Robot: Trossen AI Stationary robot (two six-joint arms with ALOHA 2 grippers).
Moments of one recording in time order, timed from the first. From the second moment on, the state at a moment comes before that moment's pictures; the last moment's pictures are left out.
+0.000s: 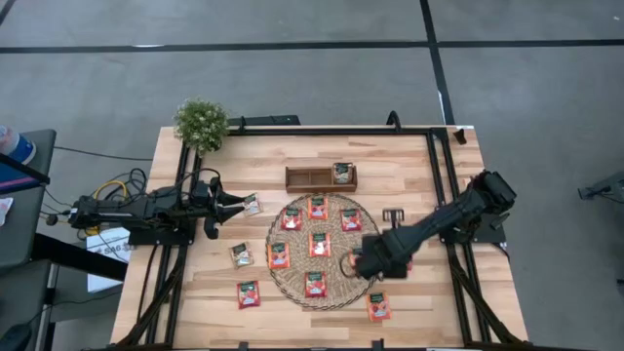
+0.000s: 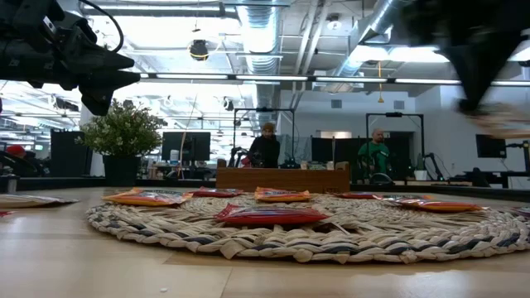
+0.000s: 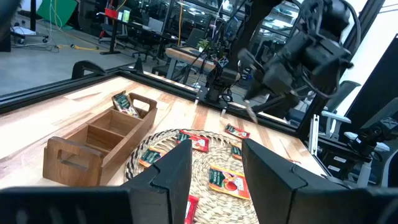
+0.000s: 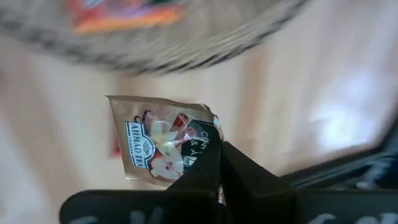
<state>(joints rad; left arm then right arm) -0.02 0.02 0.00 0.05 -0.13 -0.33 0.46 1.77 1.40 -1.51 0.23 0.48</state>
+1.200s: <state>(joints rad) -0.02 0.02 0.00 0.05 -0.13 -0.33 -0.16 1.92 1.53 -0.96 0.72 -0.36</state>
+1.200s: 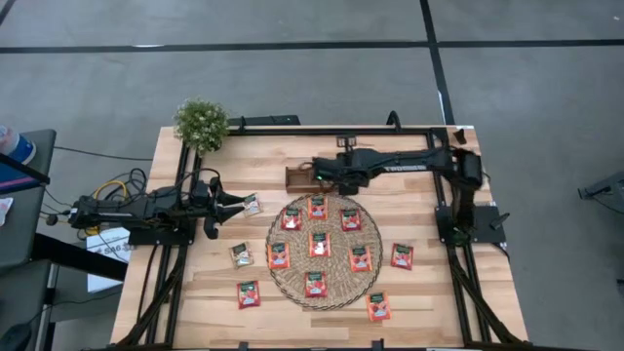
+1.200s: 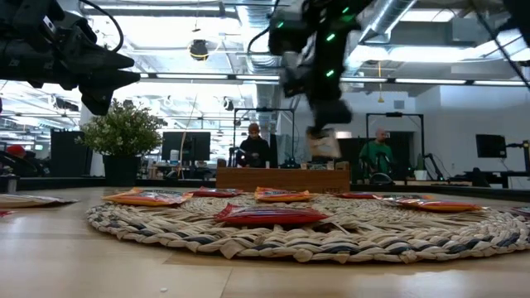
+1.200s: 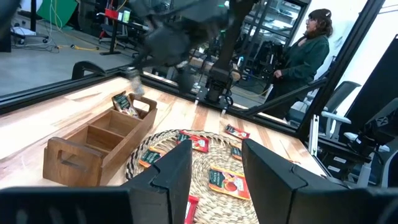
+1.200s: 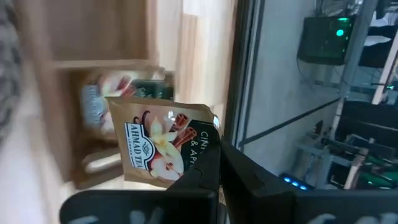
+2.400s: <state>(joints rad) -0.02 0.02 0.00 0.05 -0.13 -0.32 -0.17 2.05 1.58 -0.98 0.72 -0.21</state>
